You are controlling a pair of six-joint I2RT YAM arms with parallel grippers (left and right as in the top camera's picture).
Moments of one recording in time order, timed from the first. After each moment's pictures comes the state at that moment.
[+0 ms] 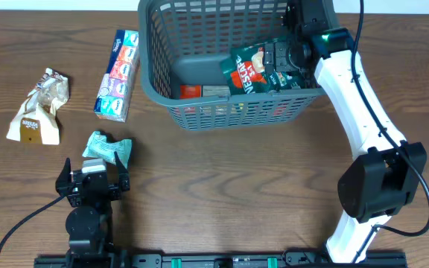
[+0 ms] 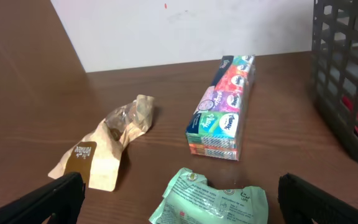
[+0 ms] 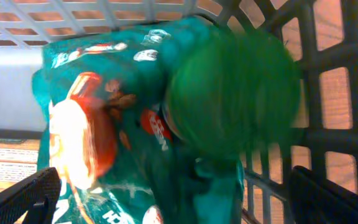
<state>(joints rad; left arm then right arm) -0.01 0.01 0.08 -0.24 -0.22 0.15 0.23 1.96 1.83 -0.92 0.12 0.15</state>
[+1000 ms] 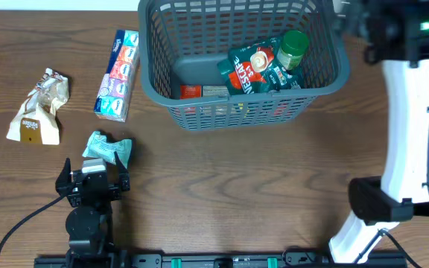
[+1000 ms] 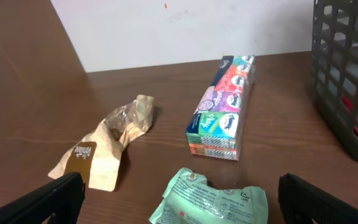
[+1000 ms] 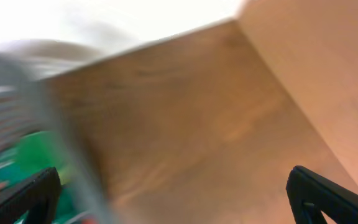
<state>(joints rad) -0.01 0.01 0.08 -0.24 -0.22 0.15 0.07 1.92 2.54 -1.52 0.56 0.38</state>
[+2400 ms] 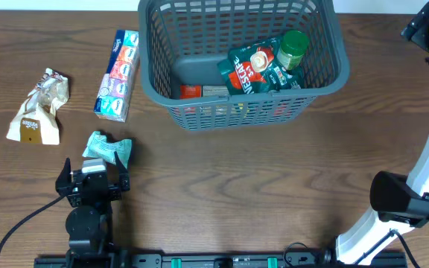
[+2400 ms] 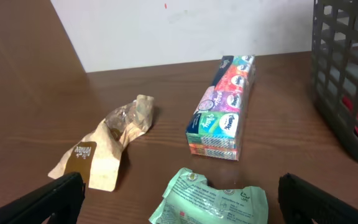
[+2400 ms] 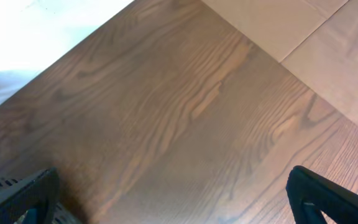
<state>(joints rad) -0.01 0.01 0.08 -0.24 -0.22 0.15 -0.19 1.92 2.54 -1.58 0.44 0.50</state>
